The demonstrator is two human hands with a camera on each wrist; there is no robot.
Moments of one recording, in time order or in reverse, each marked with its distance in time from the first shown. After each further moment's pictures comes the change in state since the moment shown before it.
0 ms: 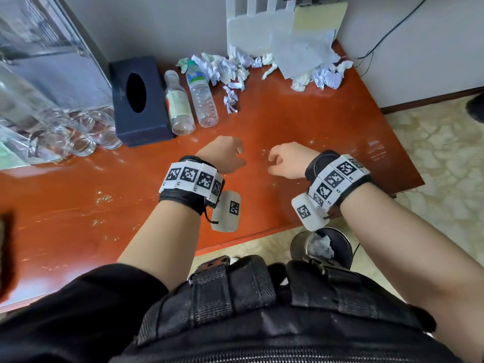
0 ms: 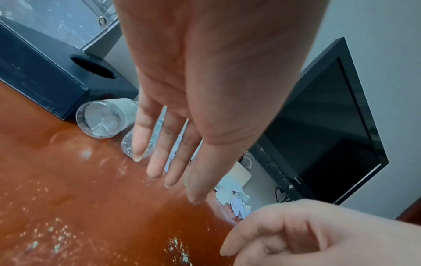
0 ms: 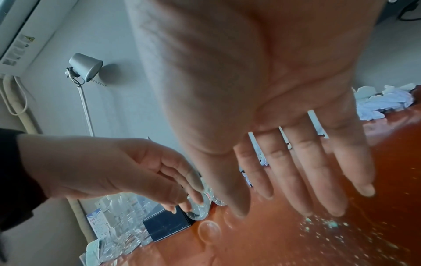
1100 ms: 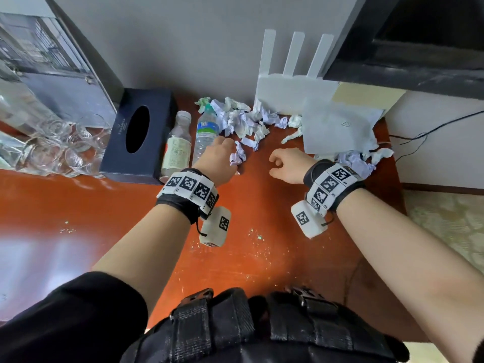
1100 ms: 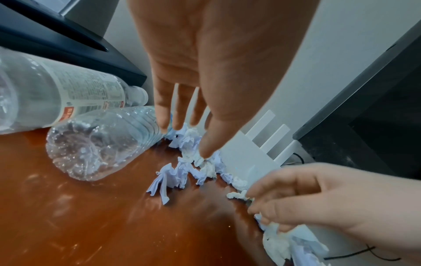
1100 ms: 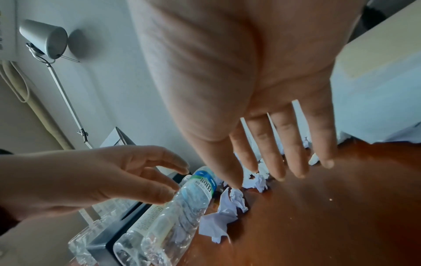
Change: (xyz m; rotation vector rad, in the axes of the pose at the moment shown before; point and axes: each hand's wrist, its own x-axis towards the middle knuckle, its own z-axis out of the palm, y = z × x) left_hand 0.166 -0.008 -0.060 -0.117 0.291 -0.320; right_hand 0.195 0.049 -0.132 -0.094 -0.022 -0.186
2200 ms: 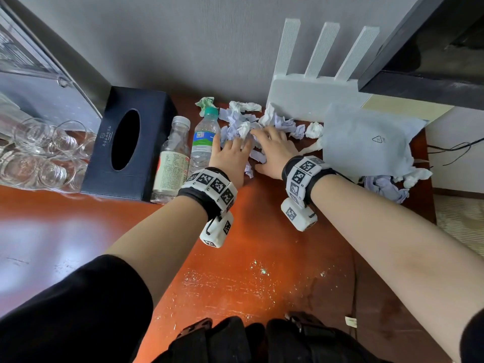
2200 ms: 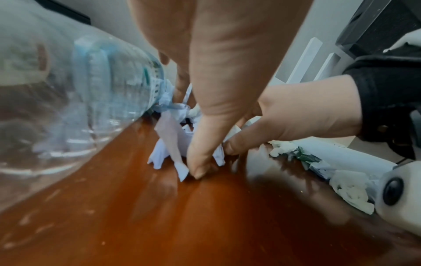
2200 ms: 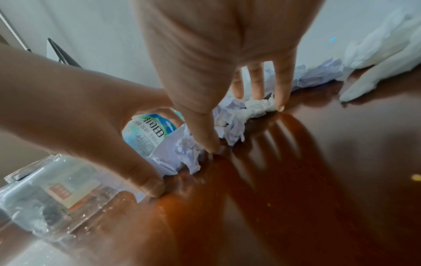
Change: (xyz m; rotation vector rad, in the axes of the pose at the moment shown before) left_hand 0.093 -0.002 0.028 0.623 -0.098 0.044; right_hand 0.142 -0.003 0.017 -0.153 0.145 -0.168
